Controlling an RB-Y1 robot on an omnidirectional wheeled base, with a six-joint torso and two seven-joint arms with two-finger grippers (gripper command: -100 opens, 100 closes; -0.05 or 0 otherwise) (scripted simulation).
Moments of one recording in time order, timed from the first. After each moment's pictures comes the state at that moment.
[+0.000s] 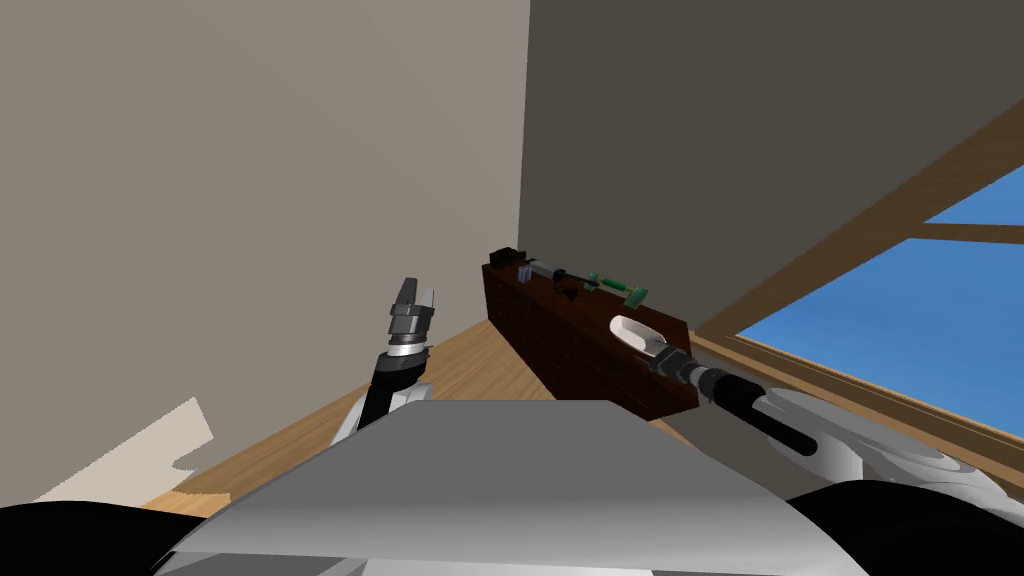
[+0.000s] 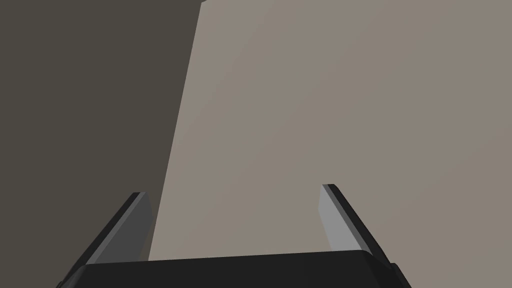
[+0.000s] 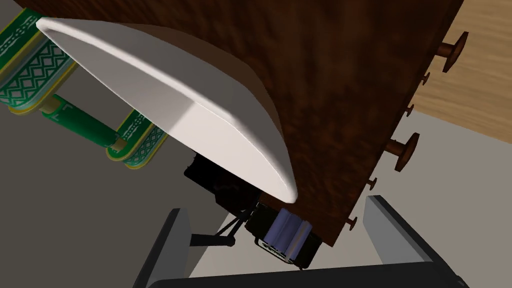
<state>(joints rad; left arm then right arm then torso) 0.52 0.03 -0.05 -2.31 -0.12 -0.50 -0.03 0.69 -1.21 -0.16 -1.55 0.54 -0.28 0.60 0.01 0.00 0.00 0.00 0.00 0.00</state>
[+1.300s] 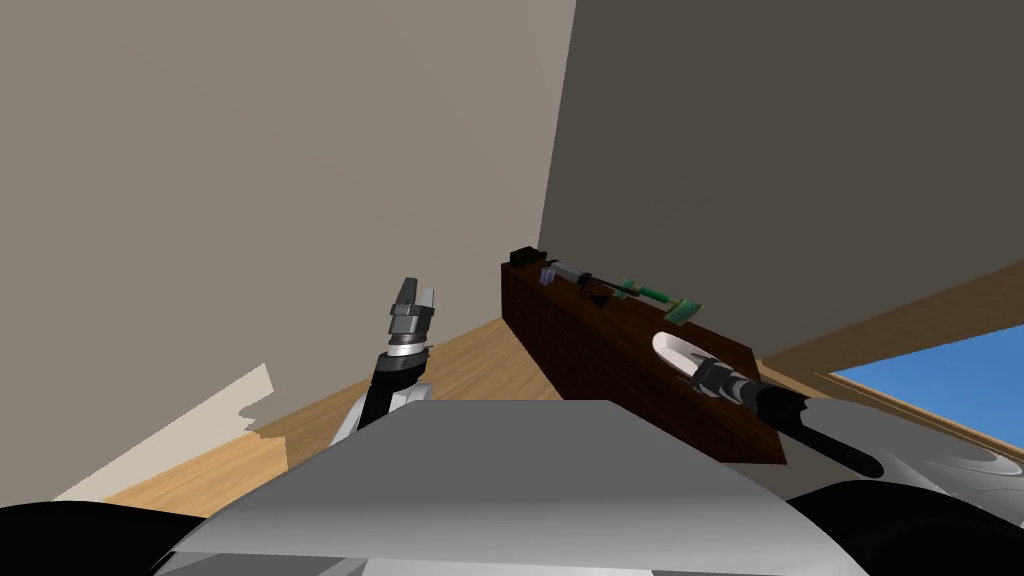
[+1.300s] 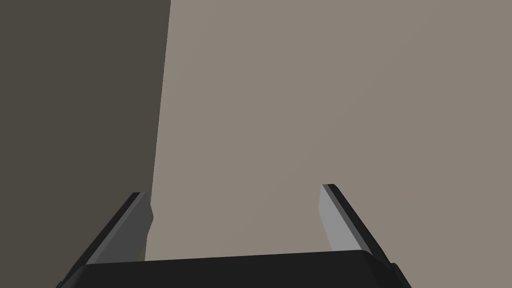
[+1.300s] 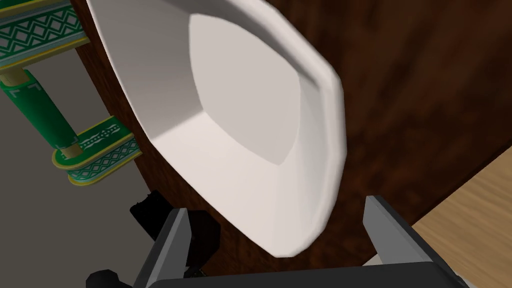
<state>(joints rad) 0.52 0.03 -0.05 -2.31 -0.12 -0.50 -0.03 0.70 -1.33 -0.10 -1.32 0.67 -0.23 0.66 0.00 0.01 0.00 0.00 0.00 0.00</state>
